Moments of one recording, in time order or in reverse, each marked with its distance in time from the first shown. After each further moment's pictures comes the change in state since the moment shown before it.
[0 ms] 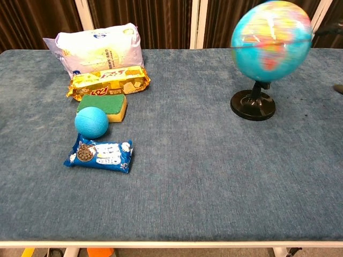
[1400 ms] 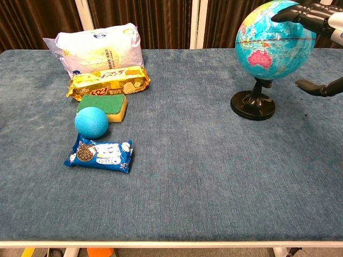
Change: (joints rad) left arm 0.002 -0.001 0.002 0.006 0.008 0.008 -0.024; right arm 0.047 -0.059 -0.035 -0.033 -0.239 0.057 -0.019
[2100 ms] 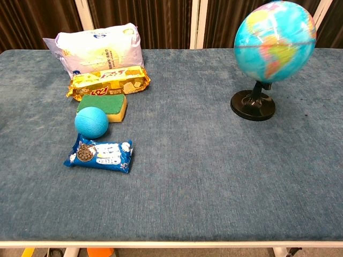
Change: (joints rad) left arm -0.004 0.004 -0.003 -0.018 0.005 0.000 0.017; right arm -0.090 0.116 0.079 -0.012 0.495 -0.030 -0.038
